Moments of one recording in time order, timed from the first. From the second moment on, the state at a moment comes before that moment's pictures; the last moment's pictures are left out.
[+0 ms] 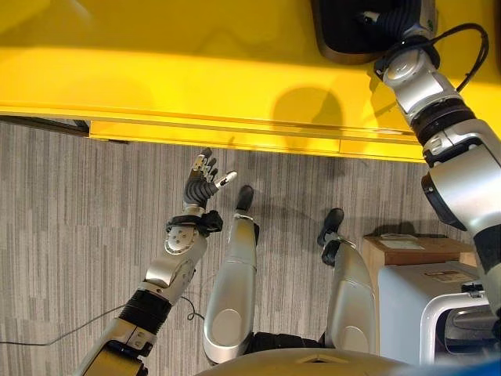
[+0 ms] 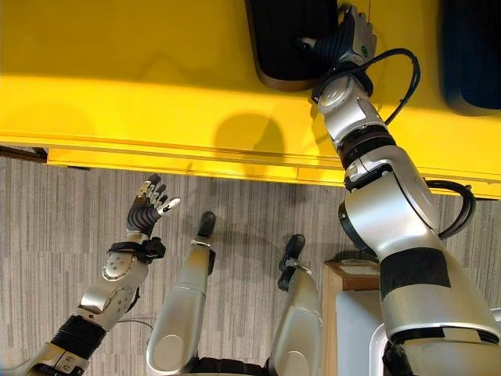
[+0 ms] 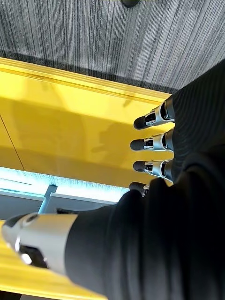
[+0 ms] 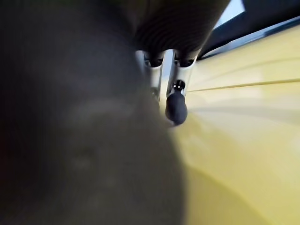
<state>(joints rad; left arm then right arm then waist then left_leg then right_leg) -0.16 0.46 -0.31 0.10 -0.62 -0.16 0.32 -1.51 -0.47 0.64 1.20 0.04 0.09 -0.50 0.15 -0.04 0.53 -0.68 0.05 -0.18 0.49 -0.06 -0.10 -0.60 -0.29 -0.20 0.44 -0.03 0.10</state>
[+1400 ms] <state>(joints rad) -0.15 0.45 -0.30 0.14 -0.62 -0.14 0.36 -1.20 -0.40 0.32 0.72 0.44 -0.10 -0.63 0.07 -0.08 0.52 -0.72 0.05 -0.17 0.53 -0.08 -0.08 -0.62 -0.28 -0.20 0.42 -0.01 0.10</state>
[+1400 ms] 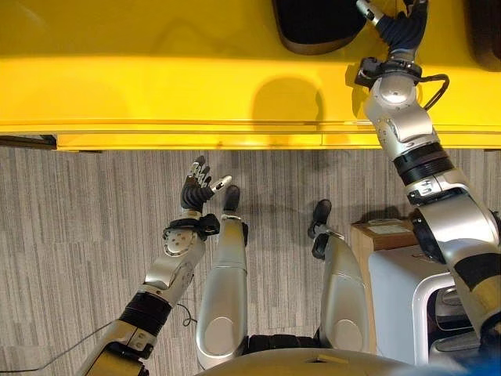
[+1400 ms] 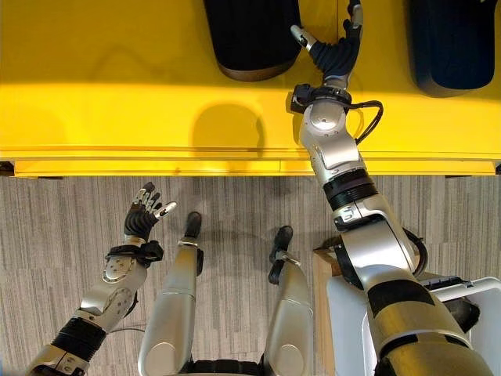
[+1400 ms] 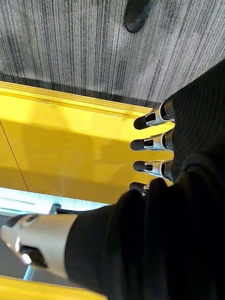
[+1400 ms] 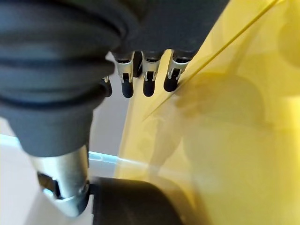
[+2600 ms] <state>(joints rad) -0.13 0.45 -0.29 0.16 -0.66 -0.13 0.33 -1.11 -0.47 0.40 0.60 0.69 -0.15 -0.42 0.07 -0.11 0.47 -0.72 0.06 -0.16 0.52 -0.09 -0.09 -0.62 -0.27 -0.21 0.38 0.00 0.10</state>
